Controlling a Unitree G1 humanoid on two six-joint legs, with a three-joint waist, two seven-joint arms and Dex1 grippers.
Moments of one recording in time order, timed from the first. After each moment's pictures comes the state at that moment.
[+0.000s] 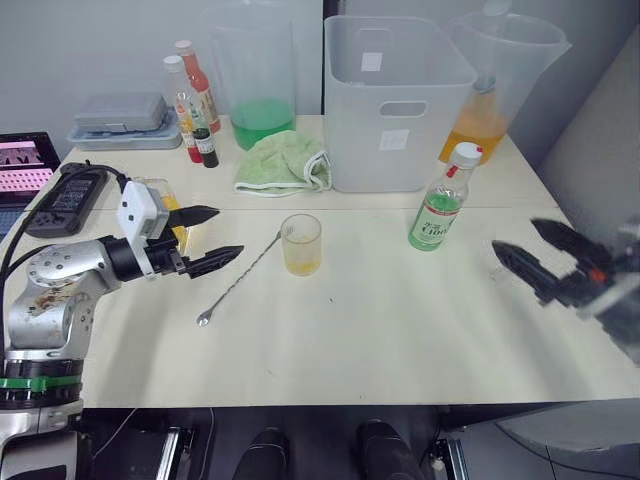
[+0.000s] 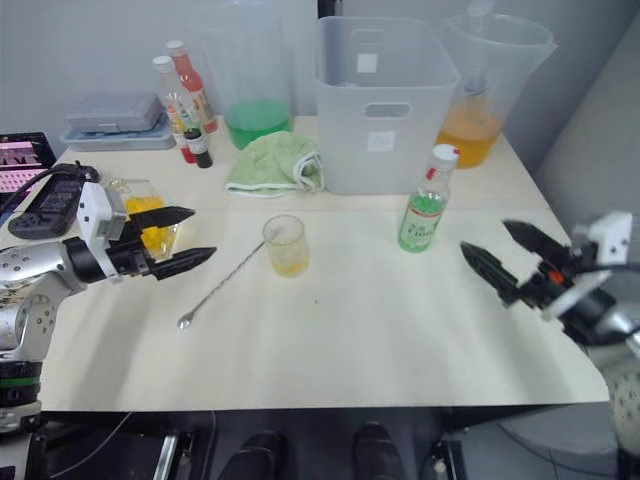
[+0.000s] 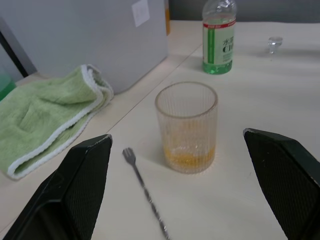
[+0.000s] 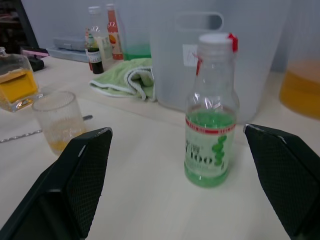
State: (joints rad) left arm -0.38 0.79 0.23 -0.09 -0.52 0.38 -1.04; right arm -0.16 -0.77 -0.48 -0.30 0.78 0.53 0.67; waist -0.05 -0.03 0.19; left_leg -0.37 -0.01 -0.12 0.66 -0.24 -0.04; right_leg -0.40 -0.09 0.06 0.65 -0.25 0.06
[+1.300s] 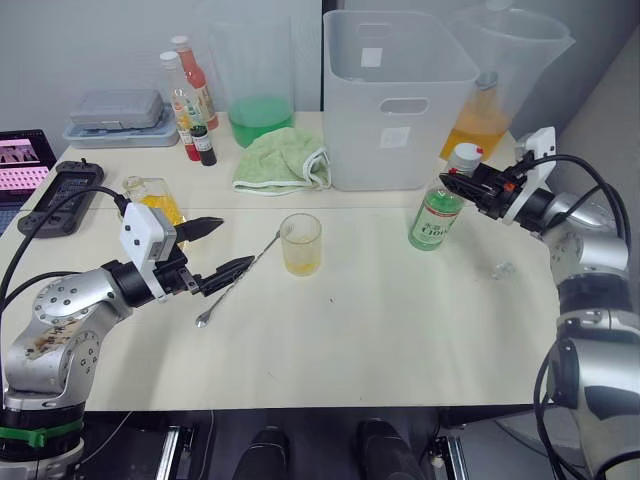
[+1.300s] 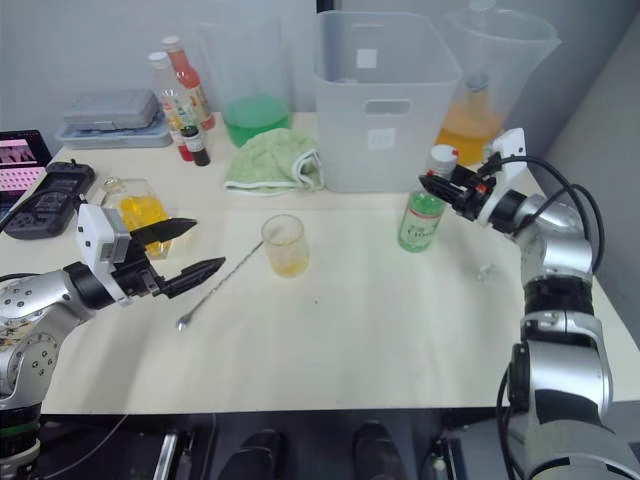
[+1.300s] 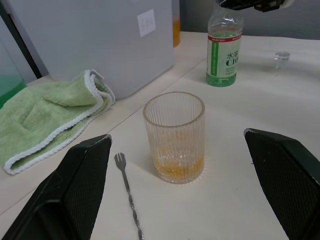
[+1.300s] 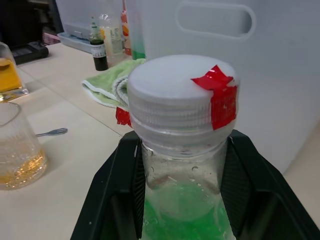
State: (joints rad) left arm -0.21 0.74 0.27 -0.32 -0.58 0.42 -0.87; right arm -0.86 -0.66 -0.17 0.63 0.39 0.20 1.05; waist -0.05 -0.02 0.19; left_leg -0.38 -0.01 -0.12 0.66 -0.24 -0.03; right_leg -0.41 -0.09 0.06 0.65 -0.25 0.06
